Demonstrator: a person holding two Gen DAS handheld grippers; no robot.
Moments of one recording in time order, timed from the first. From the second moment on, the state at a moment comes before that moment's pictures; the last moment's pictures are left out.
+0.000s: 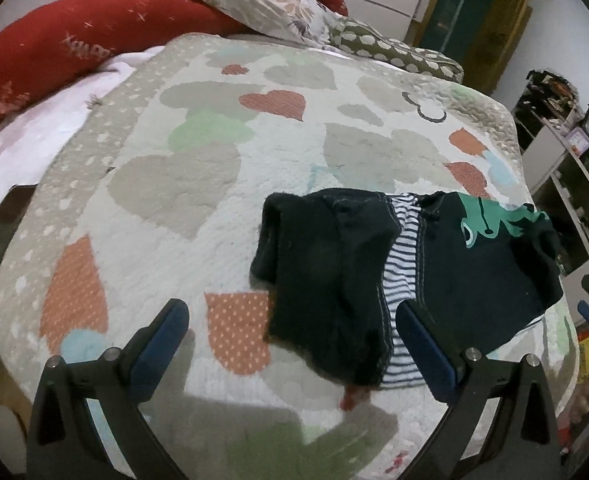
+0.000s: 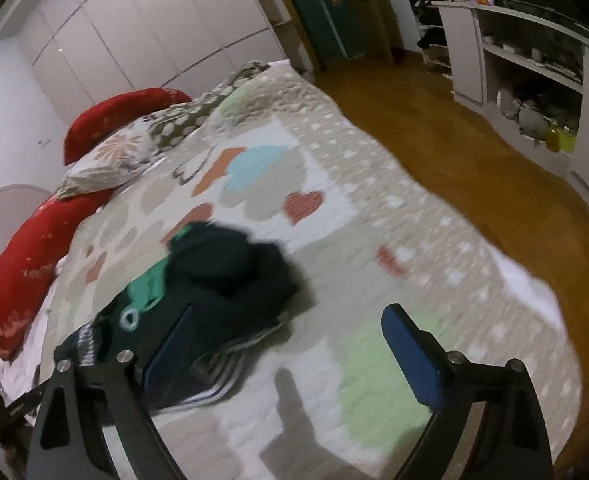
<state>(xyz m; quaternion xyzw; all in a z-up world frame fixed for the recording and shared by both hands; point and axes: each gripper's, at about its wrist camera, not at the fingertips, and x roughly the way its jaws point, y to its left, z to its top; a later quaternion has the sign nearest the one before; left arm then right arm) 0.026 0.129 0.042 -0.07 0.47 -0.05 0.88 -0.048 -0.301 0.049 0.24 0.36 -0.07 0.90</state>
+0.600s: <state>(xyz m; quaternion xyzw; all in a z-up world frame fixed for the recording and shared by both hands) -0.028 0.077 0.048 0.00 0.46 -0.10 0.88 -0.045 -0.162 0.043 0.10 0.39 -0.04 0.92</state>
